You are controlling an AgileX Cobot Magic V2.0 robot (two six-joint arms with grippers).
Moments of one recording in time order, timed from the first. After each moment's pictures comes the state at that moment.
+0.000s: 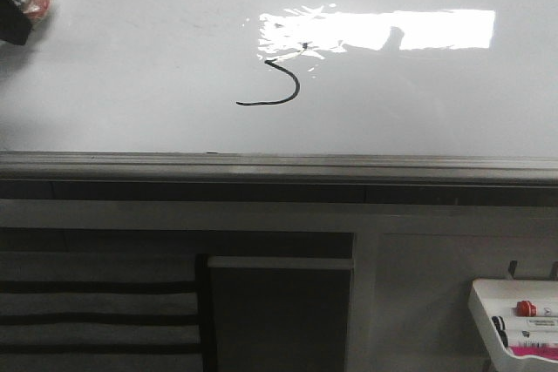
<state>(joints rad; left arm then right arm) -0.19 1.31 -0.87 -0.45 0.28 0.47 0.43 1.06 -1.26 0.45 0.64 -1.02</state>
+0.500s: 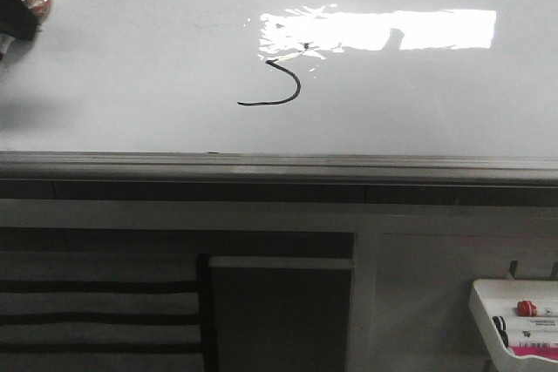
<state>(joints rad) -0.19 1.35 -0.87 -0.51 0.19 0.47 0.43 1.06 -1.26 0.45 0.65 -1.02</state>
